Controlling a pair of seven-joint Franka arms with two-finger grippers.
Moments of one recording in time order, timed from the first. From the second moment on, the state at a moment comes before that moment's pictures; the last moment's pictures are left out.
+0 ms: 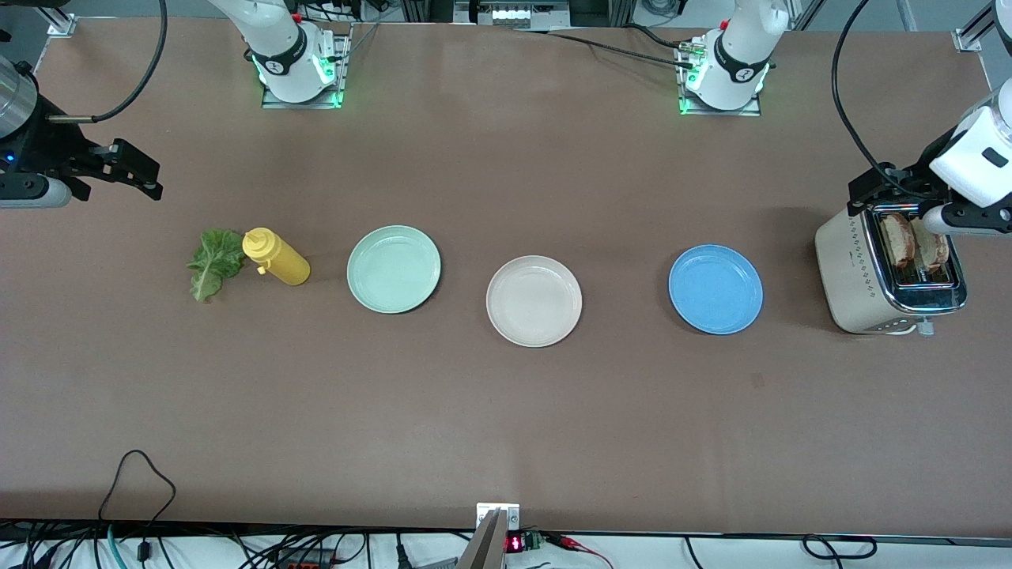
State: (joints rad) left arm -0.03 0.01 0.02 -1.65 0.02 1.62 0.03; right arm 0.03 0.01 0.05 -1.58 -0.03 1.60 0.04
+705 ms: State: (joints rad) left arm -0.03 0.01 0.02 -1.65 0.02 1.61 0.03; right arm 0.03 0.01 0.04 -1.58 -0.02 1.60 0.04
